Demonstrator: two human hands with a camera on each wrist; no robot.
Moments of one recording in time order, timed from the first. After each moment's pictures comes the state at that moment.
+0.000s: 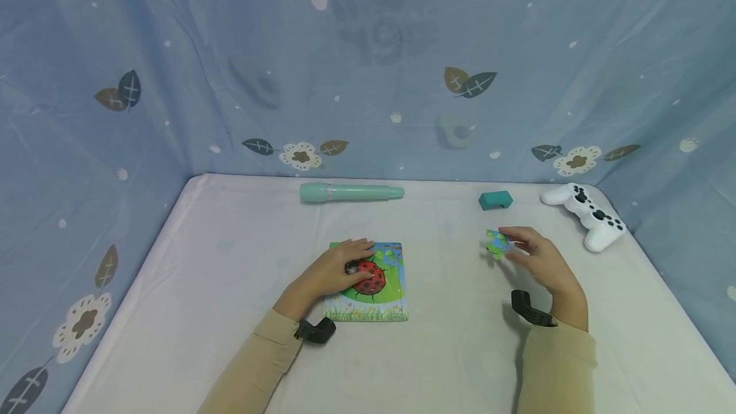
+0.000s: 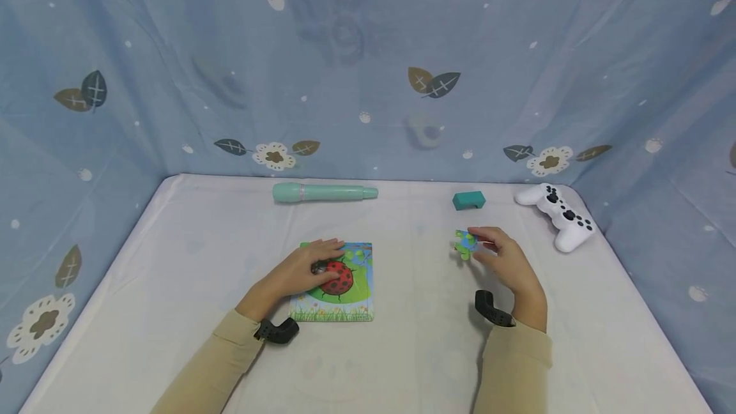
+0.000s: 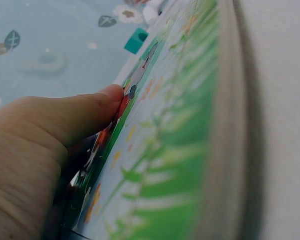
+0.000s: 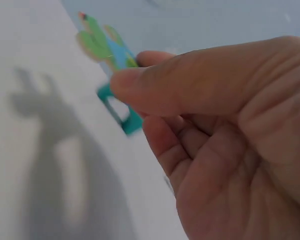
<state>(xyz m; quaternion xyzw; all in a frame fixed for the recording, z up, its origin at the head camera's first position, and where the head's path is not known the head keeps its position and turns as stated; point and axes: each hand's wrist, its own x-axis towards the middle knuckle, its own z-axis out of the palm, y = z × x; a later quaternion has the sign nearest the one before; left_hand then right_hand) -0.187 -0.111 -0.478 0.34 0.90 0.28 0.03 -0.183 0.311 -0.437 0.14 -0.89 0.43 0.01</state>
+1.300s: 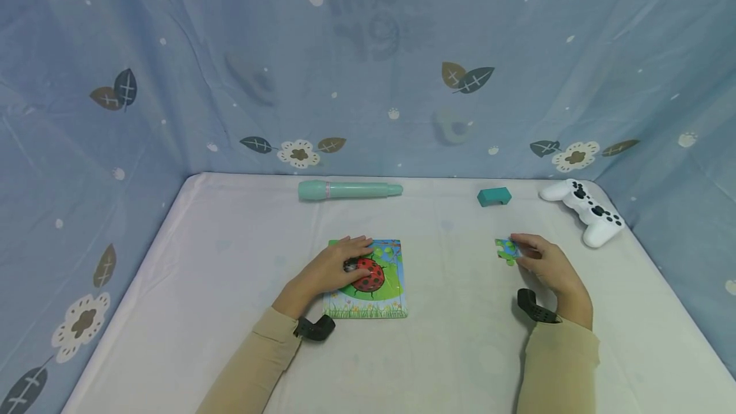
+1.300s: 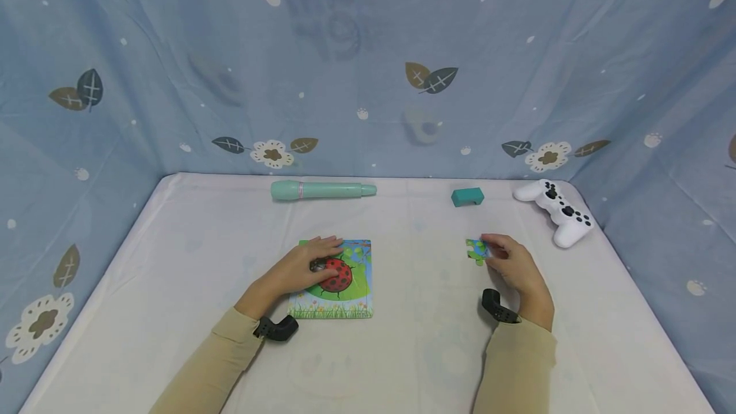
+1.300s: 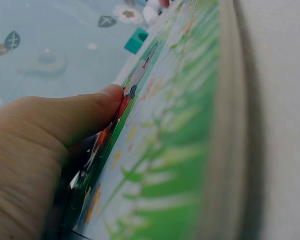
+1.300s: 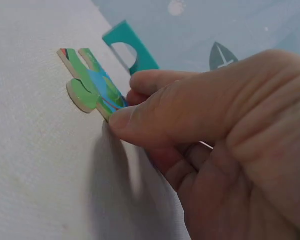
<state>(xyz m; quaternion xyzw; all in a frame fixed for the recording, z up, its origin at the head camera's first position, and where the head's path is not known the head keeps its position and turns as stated) -0.186 -0.111 -0.477 0.33 0.90 0.29 0.04 -0.182 0.333 -0.449 0.02 -0.92 0.38 -0.10</state>
